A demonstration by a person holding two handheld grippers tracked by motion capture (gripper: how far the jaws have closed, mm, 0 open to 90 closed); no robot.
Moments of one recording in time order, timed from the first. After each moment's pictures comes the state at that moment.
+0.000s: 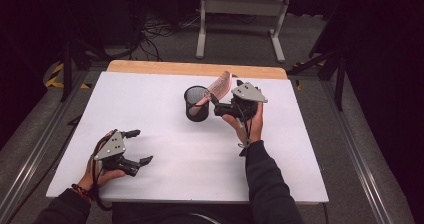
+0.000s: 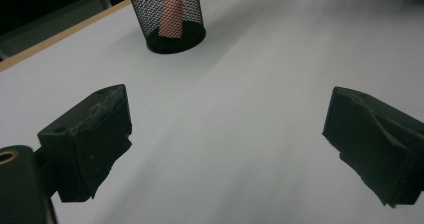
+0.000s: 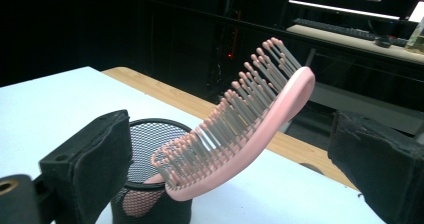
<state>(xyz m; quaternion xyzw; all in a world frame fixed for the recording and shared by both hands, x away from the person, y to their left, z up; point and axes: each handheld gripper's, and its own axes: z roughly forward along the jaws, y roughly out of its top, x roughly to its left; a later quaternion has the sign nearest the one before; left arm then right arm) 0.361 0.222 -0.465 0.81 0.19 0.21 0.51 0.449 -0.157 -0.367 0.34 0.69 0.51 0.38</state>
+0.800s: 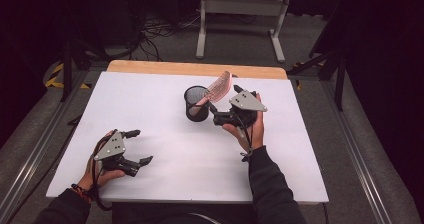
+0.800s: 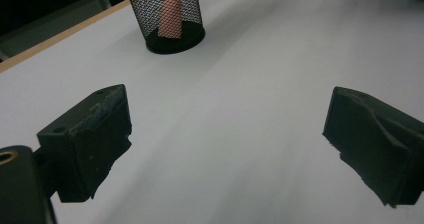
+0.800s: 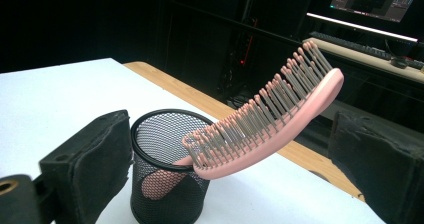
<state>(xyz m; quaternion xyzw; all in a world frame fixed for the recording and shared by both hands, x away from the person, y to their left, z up) 0.361 0.222 -0.465 0.81 0.18 0.21 0.51 0.428 -0.155 -0.371 0.29 0.71 0.51 0.38</state>
